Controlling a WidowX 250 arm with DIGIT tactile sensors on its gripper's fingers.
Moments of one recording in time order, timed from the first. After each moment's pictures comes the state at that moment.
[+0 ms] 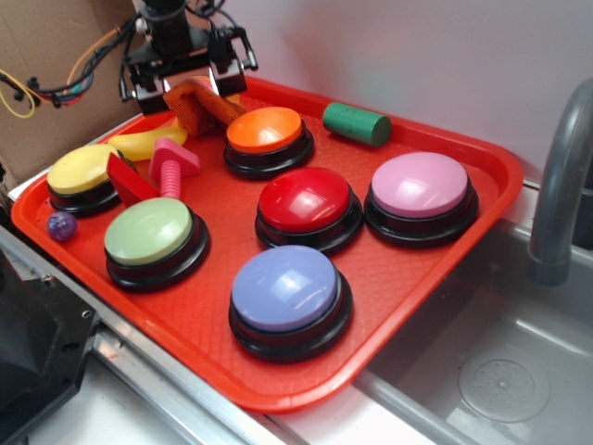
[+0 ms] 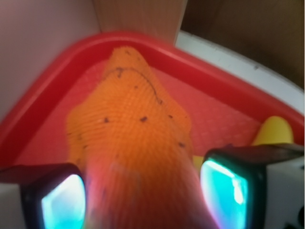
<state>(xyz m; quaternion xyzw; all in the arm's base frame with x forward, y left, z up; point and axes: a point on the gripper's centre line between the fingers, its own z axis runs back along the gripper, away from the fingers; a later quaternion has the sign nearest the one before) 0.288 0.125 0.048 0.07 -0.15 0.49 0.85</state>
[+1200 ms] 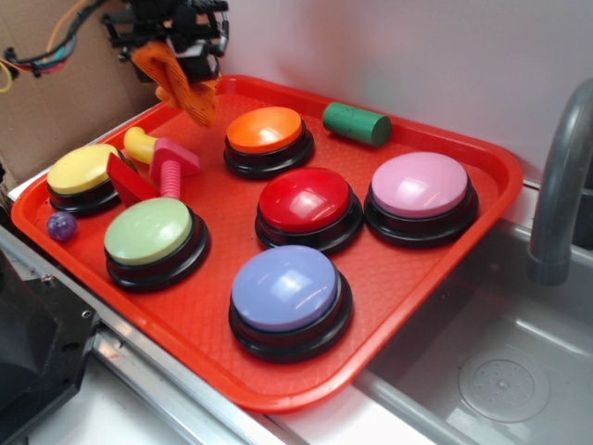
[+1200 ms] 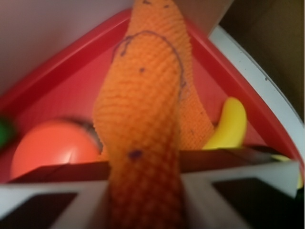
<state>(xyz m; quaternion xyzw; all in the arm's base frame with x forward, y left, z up) 0.261 0.074 0.116 0.01 -0.10 0.27 0.96</state>
